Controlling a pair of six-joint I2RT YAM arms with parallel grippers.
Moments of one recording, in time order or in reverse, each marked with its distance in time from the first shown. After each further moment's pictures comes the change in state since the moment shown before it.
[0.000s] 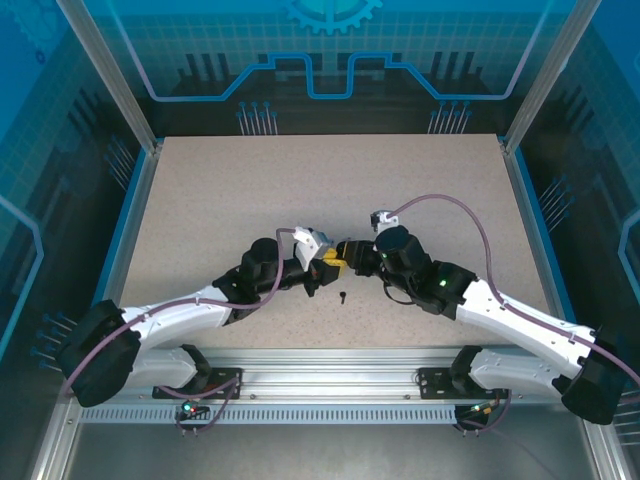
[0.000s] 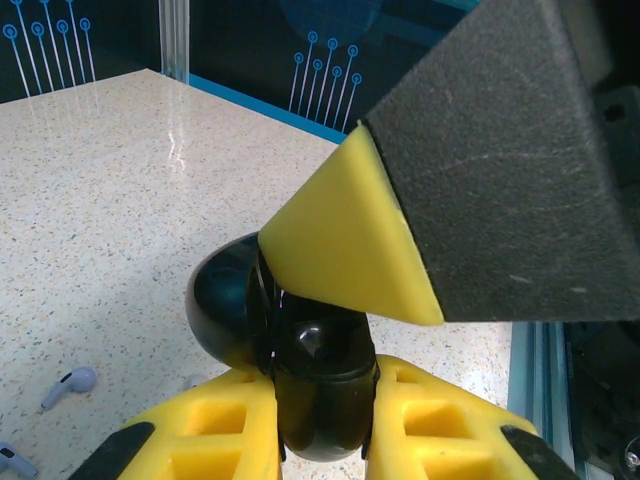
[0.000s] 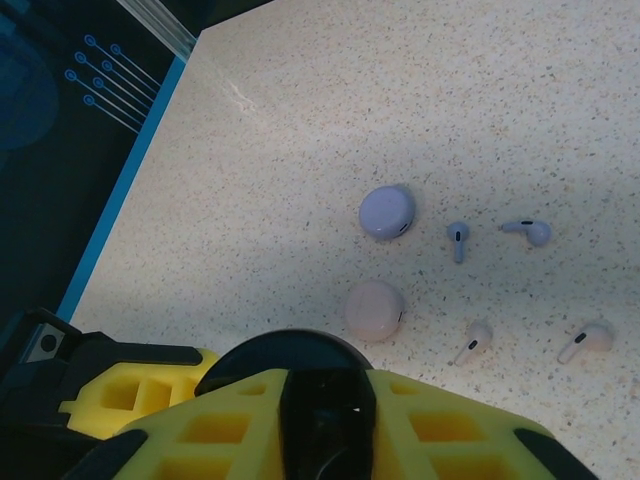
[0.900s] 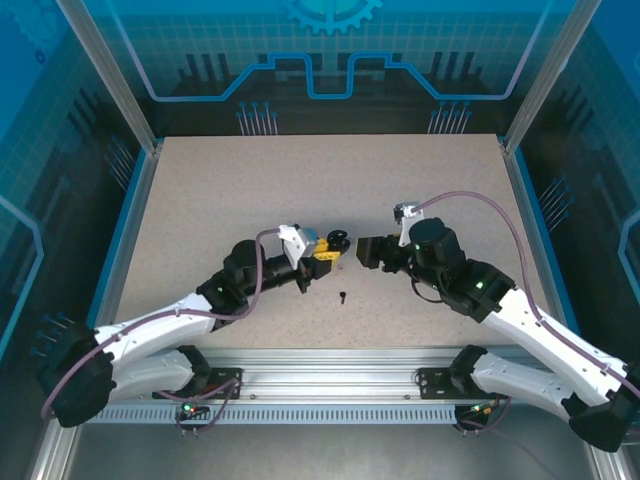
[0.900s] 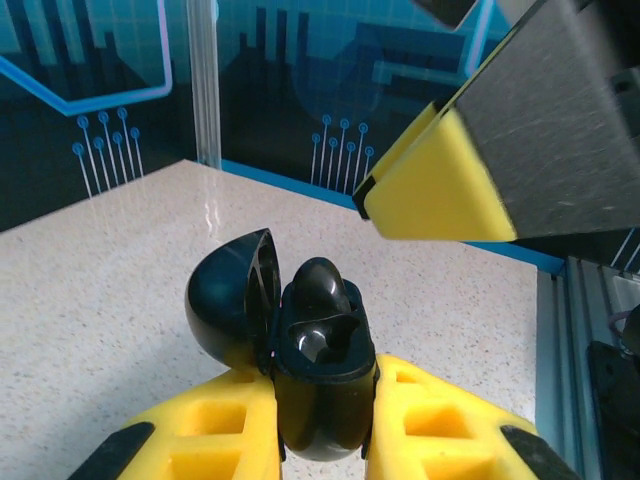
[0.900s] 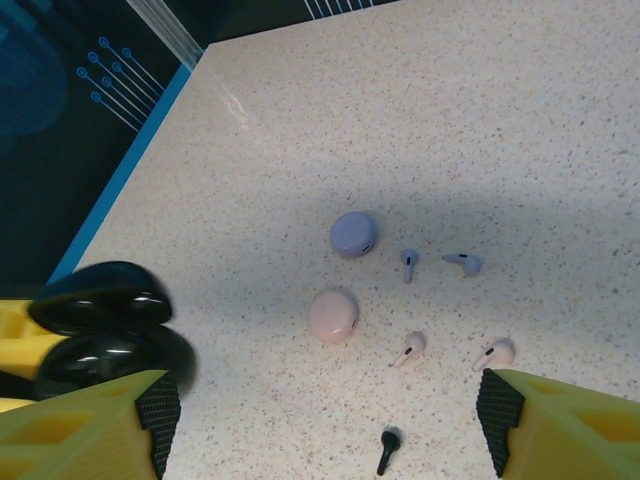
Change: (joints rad) left arm 0.000 -0.171 -0.011 -0.019 -0.060 0.079; right arm -0.132 -0.156 0.063 -0.193 -0.108 -0.180
